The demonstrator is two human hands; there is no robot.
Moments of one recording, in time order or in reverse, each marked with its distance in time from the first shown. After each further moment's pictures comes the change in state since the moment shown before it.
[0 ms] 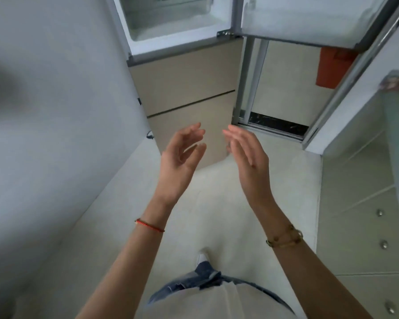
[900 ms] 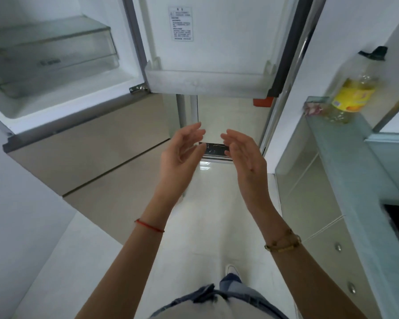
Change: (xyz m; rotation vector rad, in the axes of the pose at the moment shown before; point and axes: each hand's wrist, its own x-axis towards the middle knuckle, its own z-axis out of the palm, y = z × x) left_hand 0.238 -0.006 0.233 -0.056 -0.274 0.136; right_hand 0.223 0.052 -0.180 -0.050 0.279 -0.074
